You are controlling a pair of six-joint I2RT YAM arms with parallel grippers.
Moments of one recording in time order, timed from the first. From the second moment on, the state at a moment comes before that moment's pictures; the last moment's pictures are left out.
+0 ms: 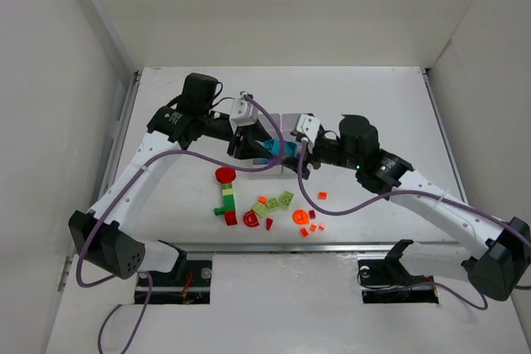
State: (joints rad) left arm -0.44 1.34 1.39 -0.77 1.21 0.69; right arm 0.73 1.16 0.97 -0.08 -0.38 -0.39
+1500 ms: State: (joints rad) left arm -0.44 1.50 1.23 -0.54 0.69 0.55; right arm 0.73 1.08 0.85 0.01 0.01 -0.21
